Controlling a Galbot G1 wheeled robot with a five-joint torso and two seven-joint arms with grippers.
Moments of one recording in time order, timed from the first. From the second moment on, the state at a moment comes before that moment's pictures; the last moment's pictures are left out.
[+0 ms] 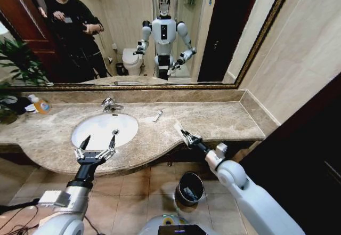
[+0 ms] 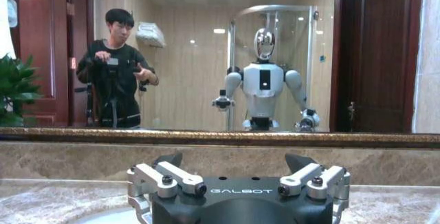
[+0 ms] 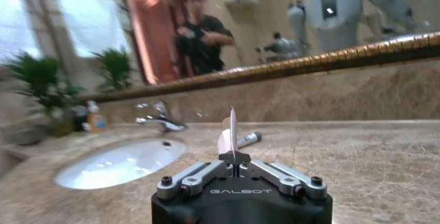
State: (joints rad) left arm 1.84 -1.36 -0.82 -2.47 -0.37 0.04 0.05; right arm -1.37 1.06 0.45 1.99 0.59 -0.09 -0.37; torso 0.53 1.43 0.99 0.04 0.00
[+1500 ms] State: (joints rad) left arm 1.84 -1.36 -0.82 -2.47 -0.37 0.04 0.05; right arm -1.26 1.36 0.48 0.95 0.26 0.37 -0.31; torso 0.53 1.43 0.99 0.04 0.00
